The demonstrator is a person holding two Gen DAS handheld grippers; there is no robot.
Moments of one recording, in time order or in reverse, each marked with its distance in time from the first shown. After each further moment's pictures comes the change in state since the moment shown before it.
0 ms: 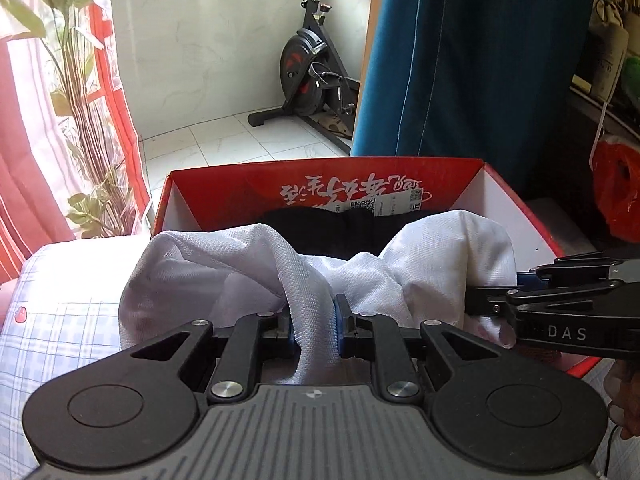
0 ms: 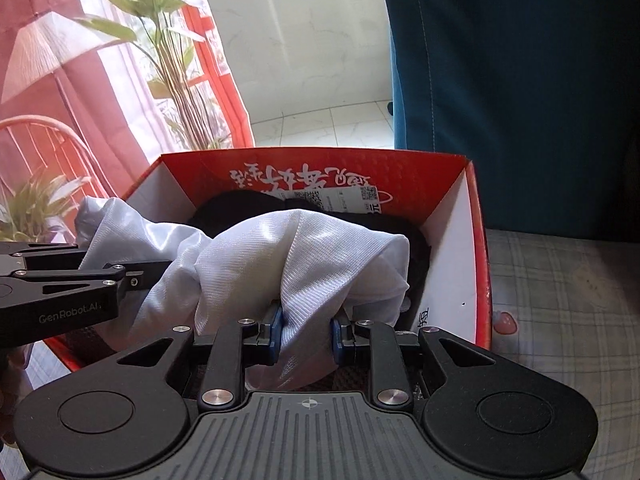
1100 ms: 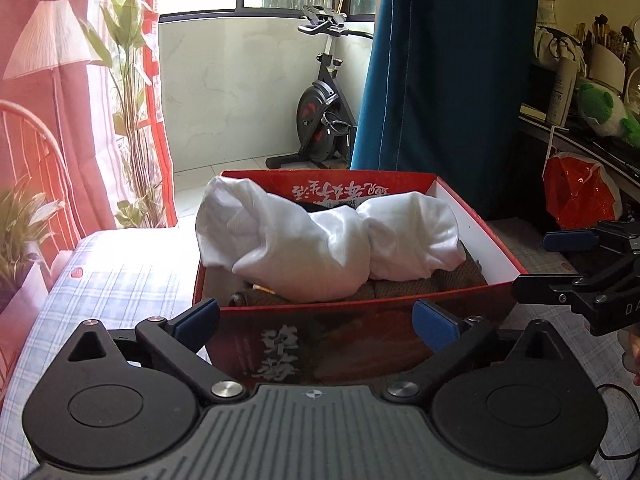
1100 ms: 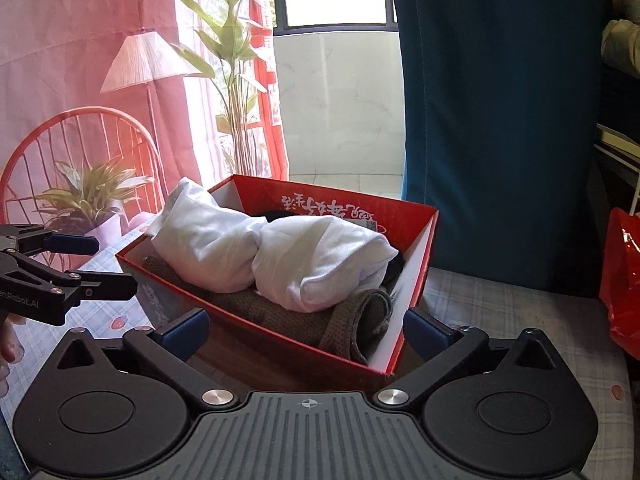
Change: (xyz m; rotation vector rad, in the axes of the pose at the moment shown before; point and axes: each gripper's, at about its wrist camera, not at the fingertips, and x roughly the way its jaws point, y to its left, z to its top) left arm -0.133 -0.026 -0.085 -0.054 -0.169 0.054; right arm -0.137 0.006 -0.074 -0.202 -0.205 0.047
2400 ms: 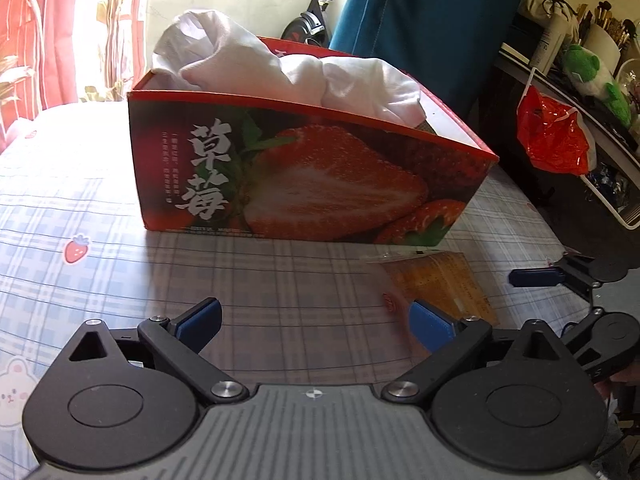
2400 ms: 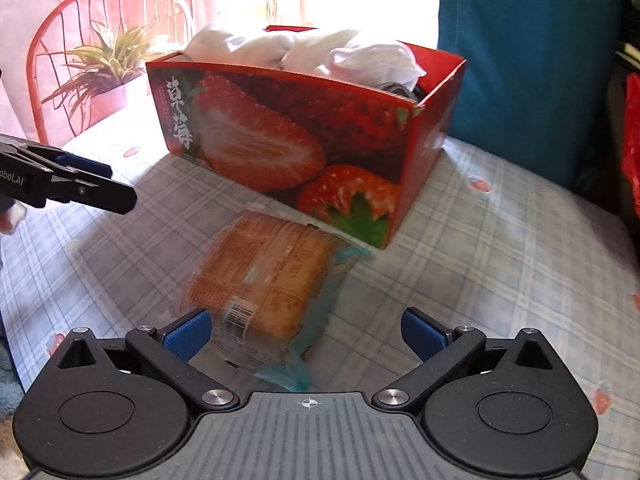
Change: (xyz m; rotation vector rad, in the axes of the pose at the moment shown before) left arm 0.020 -0.017 -0.096 -0.131 0.176 -0.145; right arm -0.001 0.000 -0.126 -0.129 0.253 0.060
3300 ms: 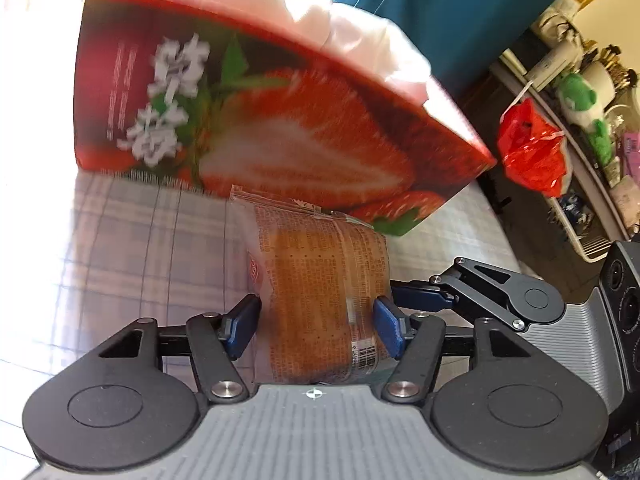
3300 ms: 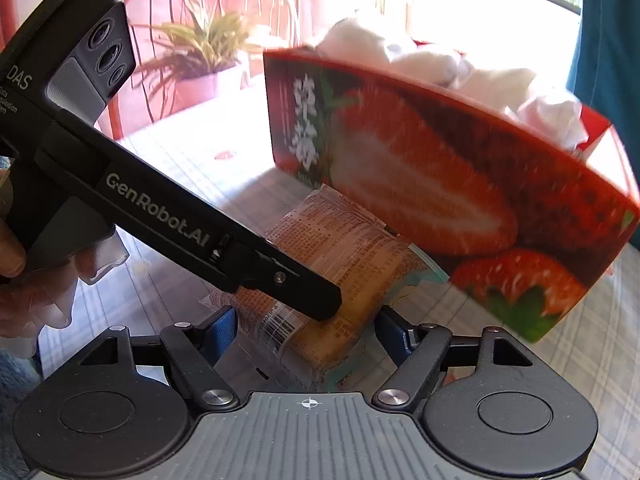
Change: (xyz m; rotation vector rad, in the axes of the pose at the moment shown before) left arm 0.043 0.018 0.007 -0.160 0.102 -0.219; right arm 0.040 0.081 0.035 -0.171 -0.051 0.170
